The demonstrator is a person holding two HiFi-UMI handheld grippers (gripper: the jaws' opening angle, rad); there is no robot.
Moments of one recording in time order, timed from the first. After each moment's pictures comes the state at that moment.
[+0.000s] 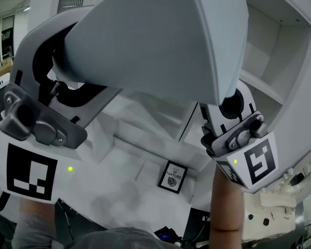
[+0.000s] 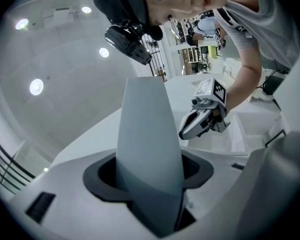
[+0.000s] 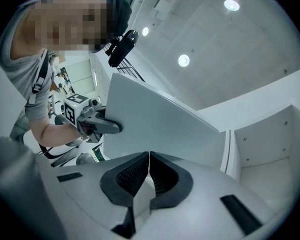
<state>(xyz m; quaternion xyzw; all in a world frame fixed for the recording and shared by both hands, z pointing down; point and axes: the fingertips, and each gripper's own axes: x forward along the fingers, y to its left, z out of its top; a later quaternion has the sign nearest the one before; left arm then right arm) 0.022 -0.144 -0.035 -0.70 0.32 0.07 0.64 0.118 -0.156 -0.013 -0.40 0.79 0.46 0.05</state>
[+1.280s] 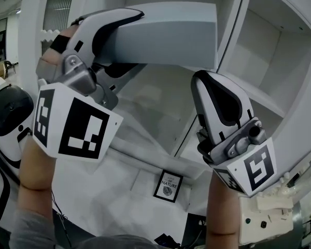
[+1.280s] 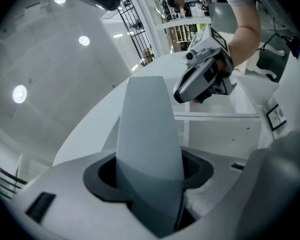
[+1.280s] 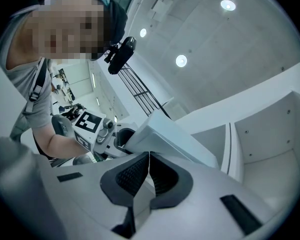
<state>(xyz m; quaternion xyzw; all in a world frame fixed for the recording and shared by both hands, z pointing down) 0.077 -0.264 -0.056 -0.66 0.36 -0.03 0.66 0.130 -0.197 -0.027 -0.41 0.79 0.46 0.05</state>
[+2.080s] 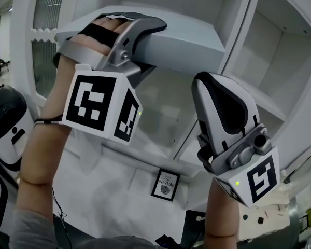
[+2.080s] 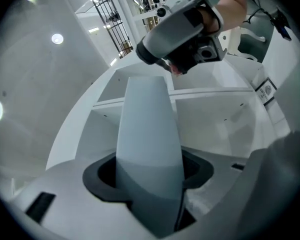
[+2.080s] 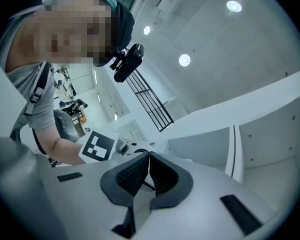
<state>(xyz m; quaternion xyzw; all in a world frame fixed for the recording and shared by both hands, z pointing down) 0.128 -0.327 -0.039 -0.62 0.33 -0.14 0.70 0.116 -0.205 -0.032 -0.42 0.78 0.46 0.04</state>
